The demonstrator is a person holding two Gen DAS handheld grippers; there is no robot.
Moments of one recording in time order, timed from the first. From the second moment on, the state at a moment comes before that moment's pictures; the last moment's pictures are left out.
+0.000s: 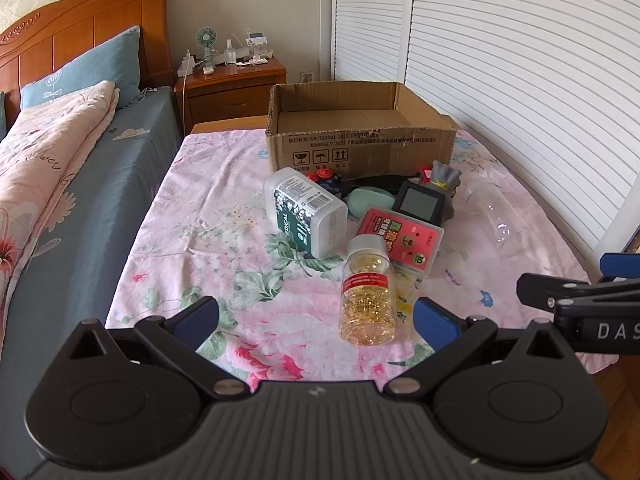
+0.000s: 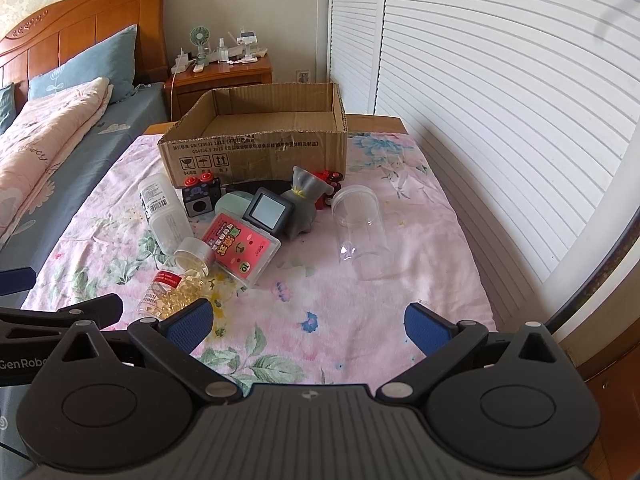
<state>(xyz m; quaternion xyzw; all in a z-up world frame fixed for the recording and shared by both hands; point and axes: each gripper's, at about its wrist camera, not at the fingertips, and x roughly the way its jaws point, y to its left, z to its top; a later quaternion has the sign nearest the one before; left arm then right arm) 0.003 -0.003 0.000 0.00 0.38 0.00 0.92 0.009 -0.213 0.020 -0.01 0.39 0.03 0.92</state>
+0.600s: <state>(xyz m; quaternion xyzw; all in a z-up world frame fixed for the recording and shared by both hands) 0.008 -0.003 -0.001 0.01 0.38 -0.01 0.92 0.012 -0.212 0.020 -0.01 0.39 0.03 0.92</state>
